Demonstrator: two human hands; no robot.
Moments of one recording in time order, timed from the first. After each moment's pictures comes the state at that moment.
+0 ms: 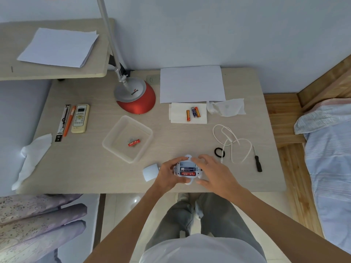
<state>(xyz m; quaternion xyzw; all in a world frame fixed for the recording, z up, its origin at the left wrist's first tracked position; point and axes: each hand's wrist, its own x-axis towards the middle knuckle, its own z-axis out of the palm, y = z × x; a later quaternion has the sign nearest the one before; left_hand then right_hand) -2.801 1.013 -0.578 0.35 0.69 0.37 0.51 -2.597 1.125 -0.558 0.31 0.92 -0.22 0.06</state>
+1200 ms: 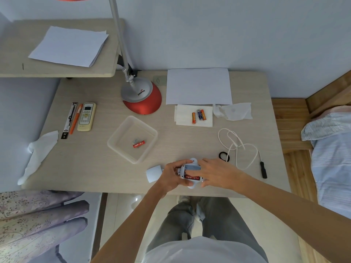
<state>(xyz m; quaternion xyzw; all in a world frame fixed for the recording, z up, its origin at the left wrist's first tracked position) -2.806 1.019 -0.567 0.28 0.65 0.39 0.59 -2.625 1.166 -0.547 0.03 0.98 -0.08 0.19</state>
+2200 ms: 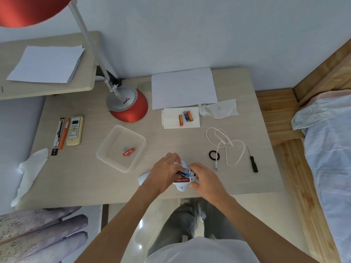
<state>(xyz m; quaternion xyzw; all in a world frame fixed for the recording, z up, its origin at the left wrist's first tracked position) -2.820 1.048 -0.554 0.73 0.65 0.12 0.19 -2.609 1.106 -0.579 0.40 0.83 -0.38 -0.02</state>
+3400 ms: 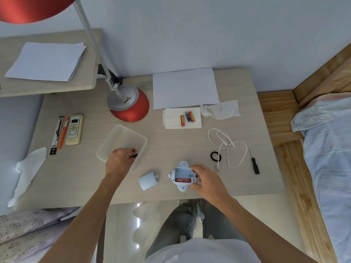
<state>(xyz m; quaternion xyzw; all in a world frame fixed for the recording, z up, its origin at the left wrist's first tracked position) -2.978 1.012 -0.595 0.41 0.88 0.11 0.21 -2.607 1.106 -0.578 0.41 0.84 -0.37 -0.02</state>
